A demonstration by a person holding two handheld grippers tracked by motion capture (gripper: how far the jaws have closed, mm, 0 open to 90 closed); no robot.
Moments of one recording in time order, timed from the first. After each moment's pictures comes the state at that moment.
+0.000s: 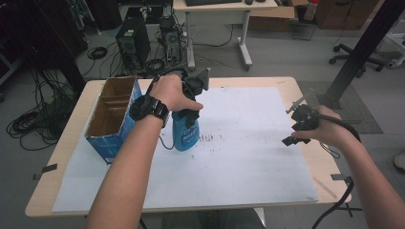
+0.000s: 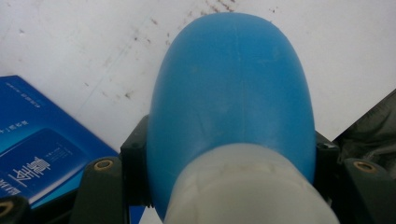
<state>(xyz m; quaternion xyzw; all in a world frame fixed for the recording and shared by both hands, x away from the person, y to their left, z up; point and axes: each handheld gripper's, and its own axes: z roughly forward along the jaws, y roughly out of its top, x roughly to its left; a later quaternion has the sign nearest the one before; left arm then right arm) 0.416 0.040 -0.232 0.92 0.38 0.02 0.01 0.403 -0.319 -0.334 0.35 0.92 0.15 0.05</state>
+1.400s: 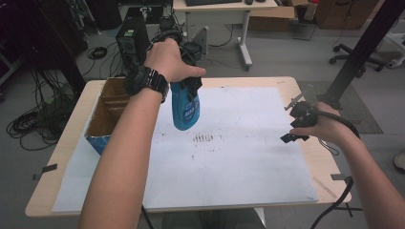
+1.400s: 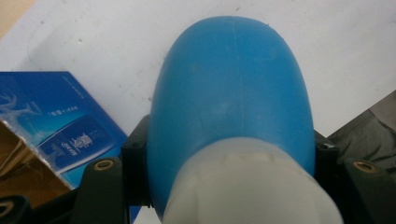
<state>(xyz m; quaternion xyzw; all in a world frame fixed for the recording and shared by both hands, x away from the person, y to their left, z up) 0.428 0.041 -0.147 0.89 0.45 0.04 0.04 0.406 -0.313 -0.325 0.34 0.93 0.15 0.06</state>
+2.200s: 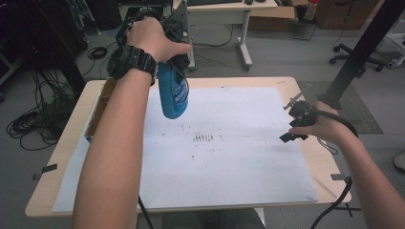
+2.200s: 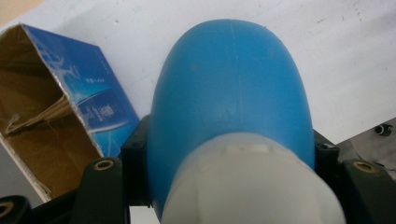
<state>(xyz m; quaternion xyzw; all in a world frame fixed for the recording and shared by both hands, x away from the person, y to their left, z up) 0.437 0.076 -0.112 0.84 0.54 0.04 0.05 0.410 -0.311 -0.328 0.34 0.93 0.15 0.05</state>
